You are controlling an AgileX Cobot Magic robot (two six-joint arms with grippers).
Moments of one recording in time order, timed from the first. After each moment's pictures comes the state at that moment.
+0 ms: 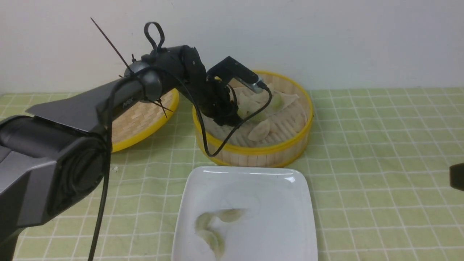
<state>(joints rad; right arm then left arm) 0.14 0.80 -0.94 0.40 1.15 -0.02 -0.35 2.37 -2.06 -0.33 0.79 0.64</state>
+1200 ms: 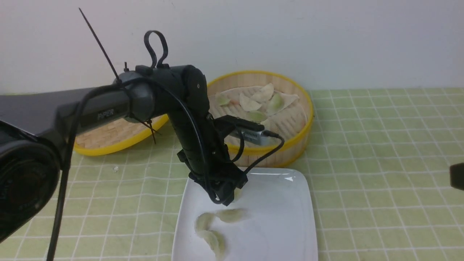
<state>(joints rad) 0.14 0.81 -0.94 0.40 1.14 -0.03 -0.45 2.12 -1.58 -0.36 1.10 0.35</state>
